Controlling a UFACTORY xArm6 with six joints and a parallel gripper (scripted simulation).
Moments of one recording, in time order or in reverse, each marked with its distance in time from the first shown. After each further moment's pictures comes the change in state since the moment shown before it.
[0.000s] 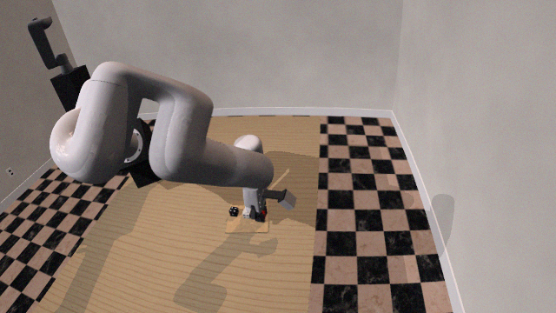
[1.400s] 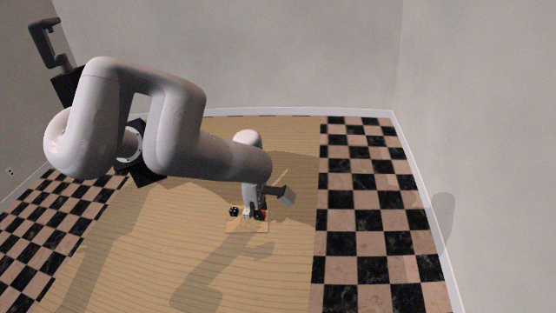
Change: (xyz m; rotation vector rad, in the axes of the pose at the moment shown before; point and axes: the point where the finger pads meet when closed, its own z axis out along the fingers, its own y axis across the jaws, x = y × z) arm 0.000 0.000 -0.016 0.000 -0.001 0.000
